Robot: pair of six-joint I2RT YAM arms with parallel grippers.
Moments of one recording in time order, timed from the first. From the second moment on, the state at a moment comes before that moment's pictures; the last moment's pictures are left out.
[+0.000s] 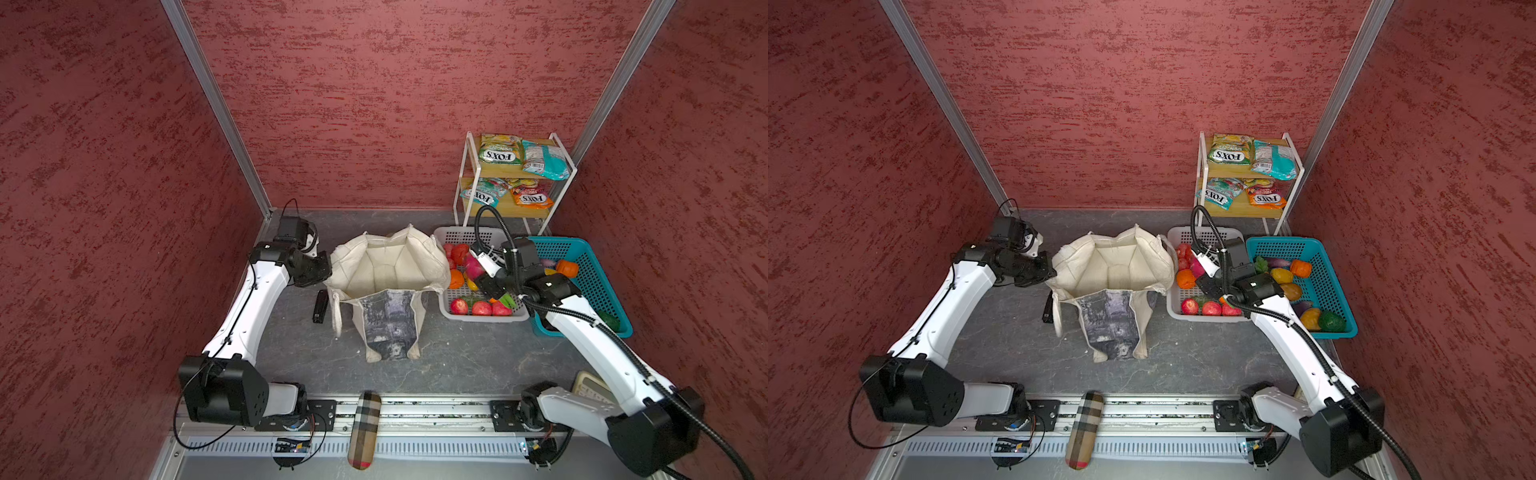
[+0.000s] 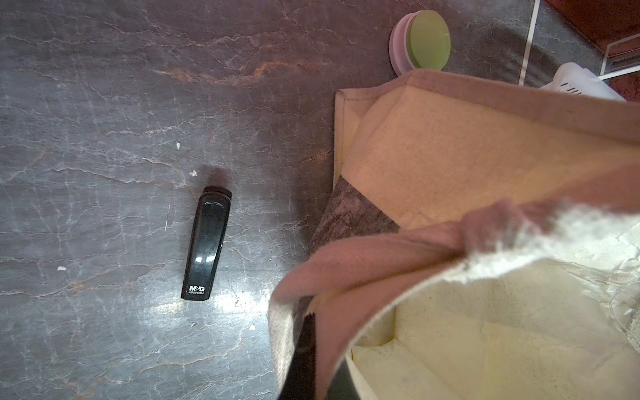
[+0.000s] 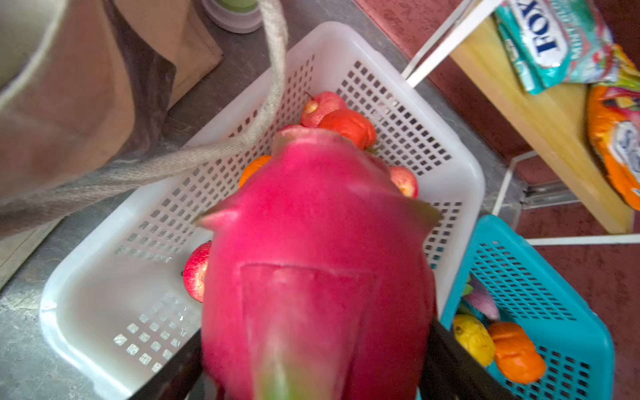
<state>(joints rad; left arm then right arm) -0.07 1.36 1.29 -1.04 0.27 -0.36 0.33 1.15 1.06 -0.70 0.09 -0.42</state>
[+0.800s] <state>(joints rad) -0.04 1.26 1.16 -0.89 0.40 -0.36 0.75 1.49 1.63 -0.75 -0.08 -0.58</state>
